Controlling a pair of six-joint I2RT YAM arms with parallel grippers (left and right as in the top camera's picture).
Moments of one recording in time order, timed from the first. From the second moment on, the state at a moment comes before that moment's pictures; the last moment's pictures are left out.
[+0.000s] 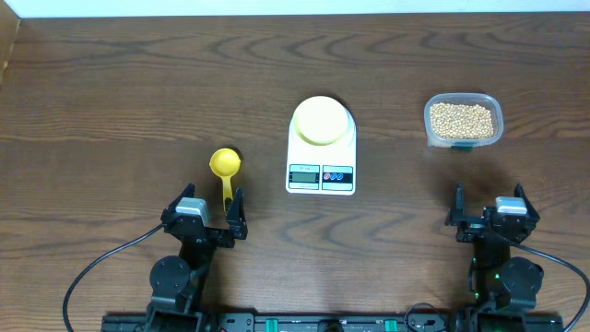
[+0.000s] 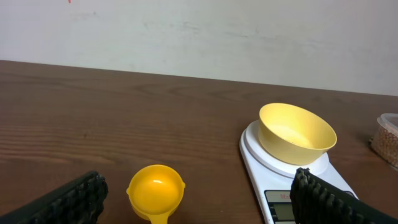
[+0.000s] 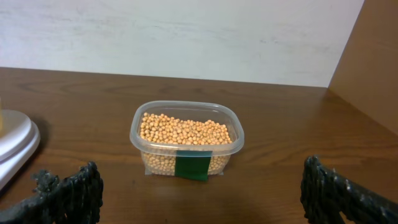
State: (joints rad) left arm -0.16 0.01 0.02 -0.11 0.04 -0.16; right arm -0.09 0.01 0.01 -0.07 0.02 -0.09
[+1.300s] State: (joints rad) left arm -0.16 0.01 0.02 -0.11 0.04 -0.16; right arm -0.09 0.01 0.01 -0.07 0.02 -0.09
